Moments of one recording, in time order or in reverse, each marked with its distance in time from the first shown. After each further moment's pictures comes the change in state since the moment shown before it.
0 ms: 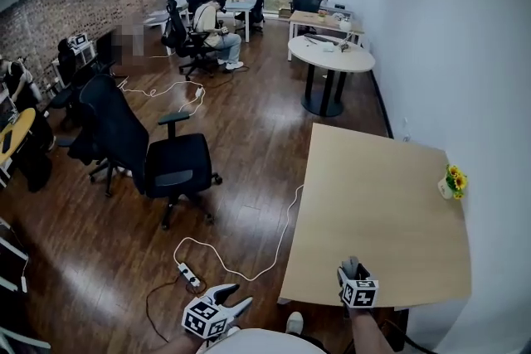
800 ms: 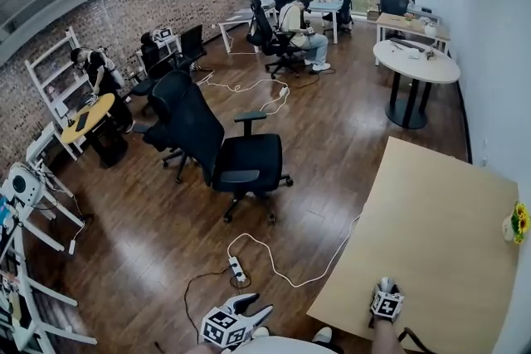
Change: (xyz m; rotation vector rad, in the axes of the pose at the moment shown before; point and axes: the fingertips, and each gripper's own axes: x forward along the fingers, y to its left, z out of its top) left arm 0.005 0.014 0.004 -0.140 -0.040 0.310; right arm 0.173 -0.061 -0.062 0.012 0.147 0.023
